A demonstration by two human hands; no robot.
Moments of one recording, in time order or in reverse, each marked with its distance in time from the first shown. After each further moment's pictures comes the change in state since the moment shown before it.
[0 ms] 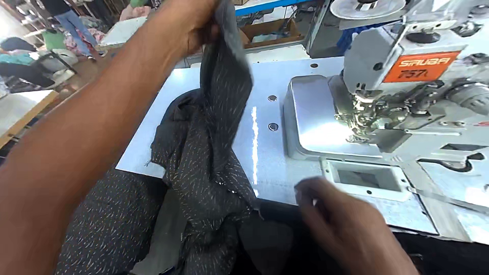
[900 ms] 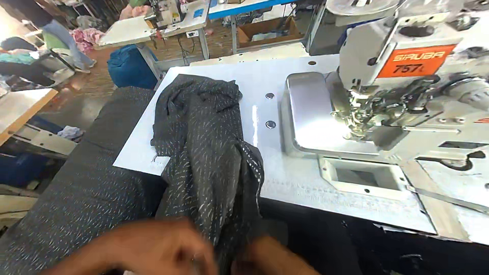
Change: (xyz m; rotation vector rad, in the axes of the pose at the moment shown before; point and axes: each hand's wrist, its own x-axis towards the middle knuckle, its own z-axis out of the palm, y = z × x) left_hand -0.302 -0.128 -0.028 0.274 -1.044 -0.147; right_hand -0.037 -0.006 0.088 0.520 -0.734 -0.116
